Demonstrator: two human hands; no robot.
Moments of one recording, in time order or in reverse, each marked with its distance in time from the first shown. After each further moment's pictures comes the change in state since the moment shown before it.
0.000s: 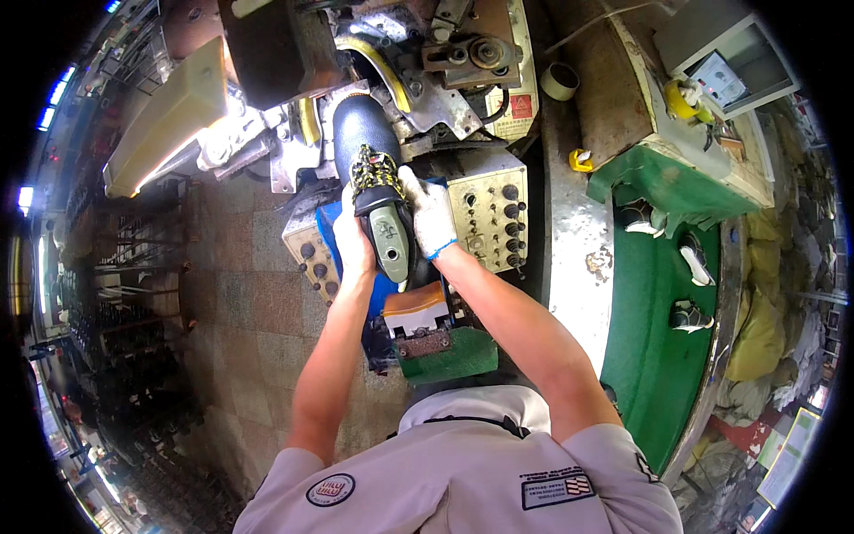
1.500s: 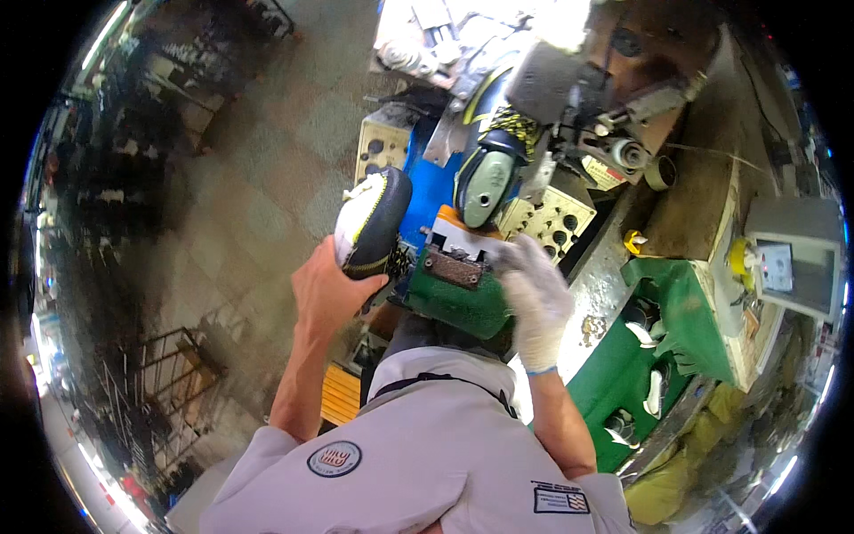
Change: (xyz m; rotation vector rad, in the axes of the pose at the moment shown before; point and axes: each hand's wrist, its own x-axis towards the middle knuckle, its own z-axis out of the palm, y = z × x) left_hand -0.242 0.081 -0.077 1.167 0.431 -0.101; right_hand -0.185 -0.101 -0.054 -0.435 -0.336 -0.090
